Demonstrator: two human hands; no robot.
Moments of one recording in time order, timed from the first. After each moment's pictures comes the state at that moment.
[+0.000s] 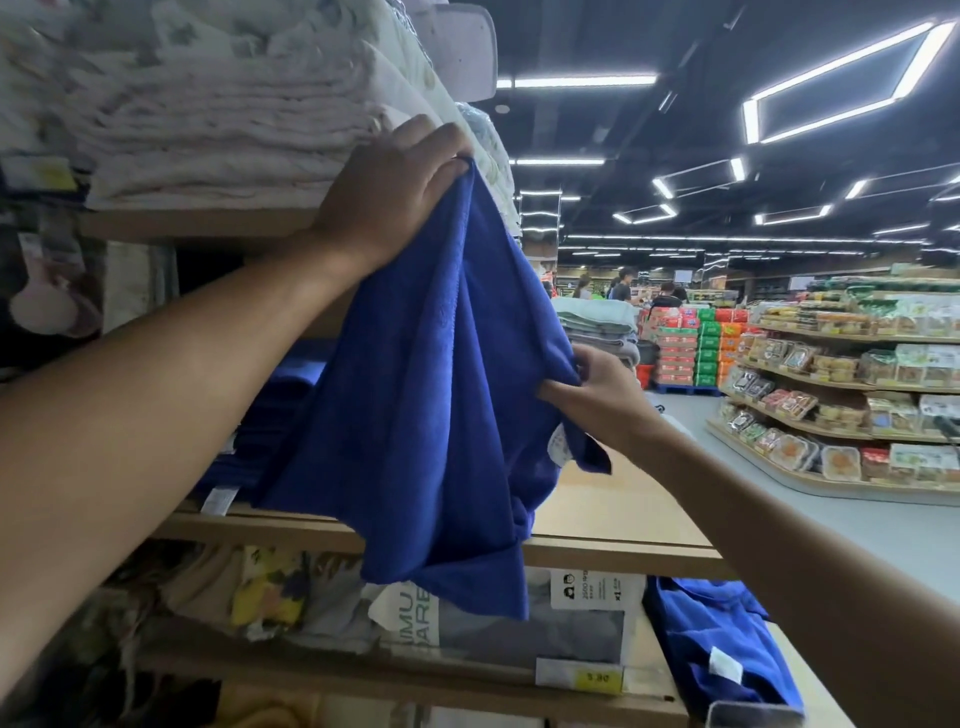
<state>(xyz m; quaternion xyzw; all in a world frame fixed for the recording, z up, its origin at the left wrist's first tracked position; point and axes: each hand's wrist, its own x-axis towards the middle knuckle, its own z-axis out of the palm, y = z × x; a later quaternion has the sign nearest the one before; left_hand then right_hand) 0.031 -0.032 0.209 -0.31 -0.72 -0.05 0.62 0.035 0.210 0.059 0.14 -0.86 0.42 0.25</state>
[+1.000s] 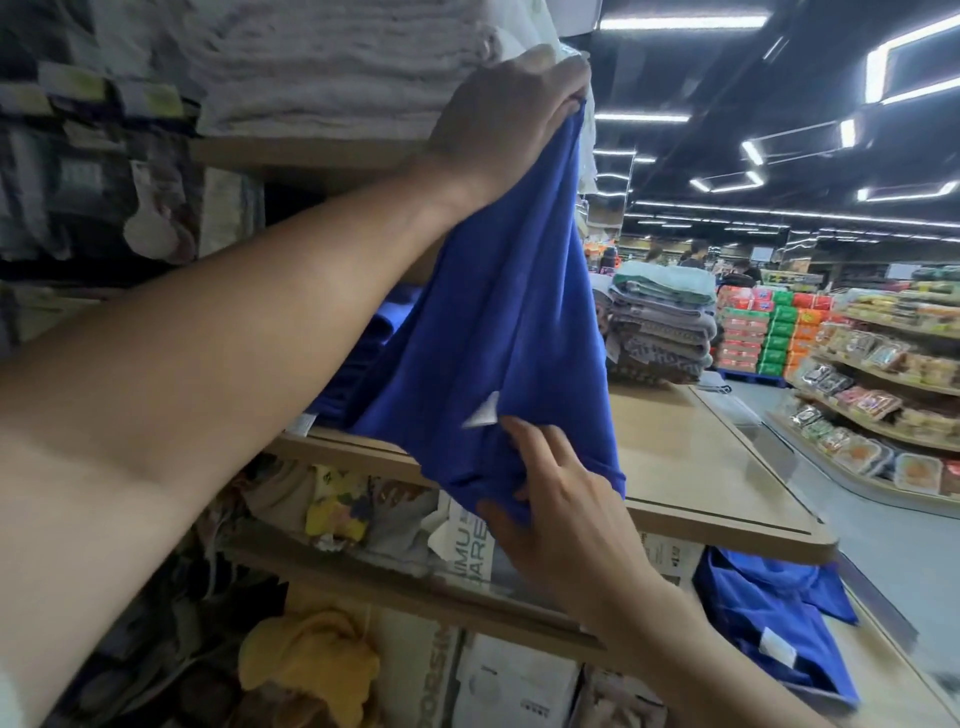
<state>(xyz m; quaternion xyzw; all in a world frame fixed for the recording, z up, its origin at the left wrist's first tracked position) 0.021 -0.029 0.212 -0.27 -0.74 -0.01 0.61 0.113 0.118 -0.062 0.27 -0.89 0.16 0.34</state>
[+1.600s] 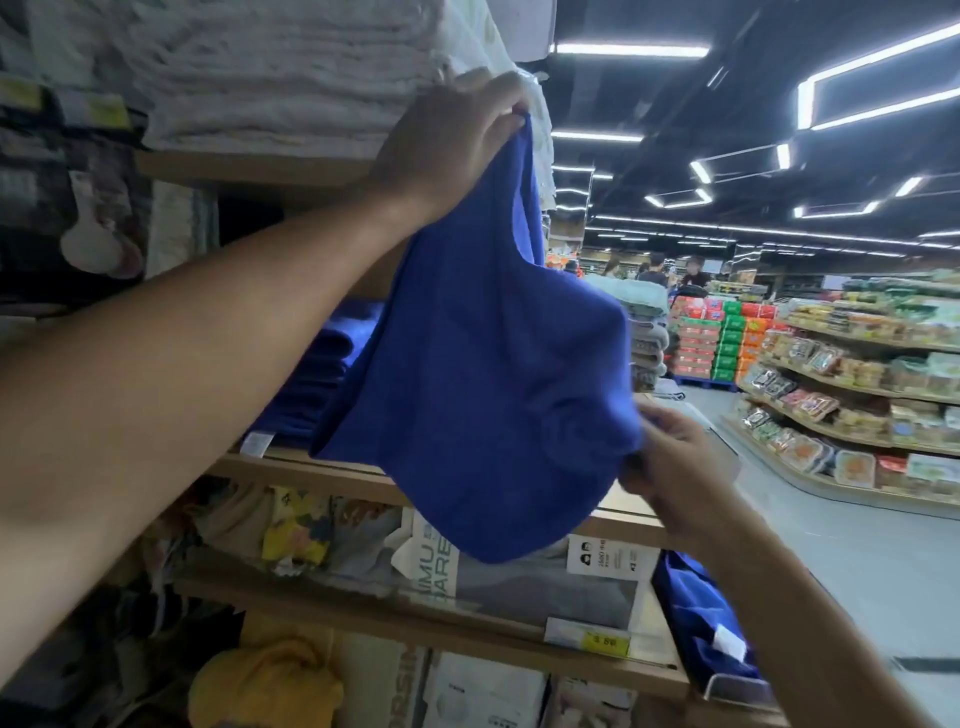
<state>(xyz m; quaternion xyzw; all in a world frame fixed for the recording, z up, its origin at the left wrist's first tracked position) 0.033 -0.037 0.210 -0.29 -0.75 -0.09 0.59 0.099 0.210 -0.004 0.19 -0.69 0.69 0.14</state>
